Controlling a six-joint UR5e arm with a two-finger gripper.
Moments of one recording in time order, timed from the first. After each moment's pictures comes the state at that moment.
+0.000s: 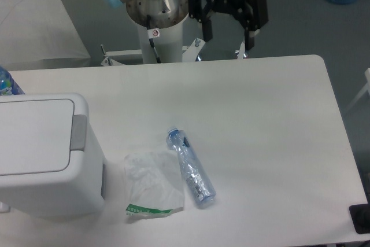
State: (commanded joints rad) arm 2.55 -1.49 -1.52 -1.22 1.46 1.08
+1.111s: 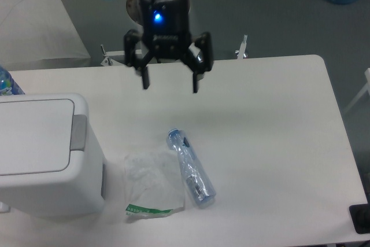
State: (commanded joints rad) arm 2.27 -1.68 -1.42 -1.15 1.45 0.33
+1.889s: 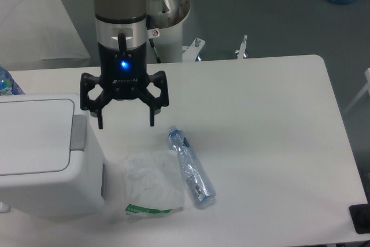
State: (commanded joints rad) arm 2.22 -1.73 -1.46 -1.09 1.41 0.04
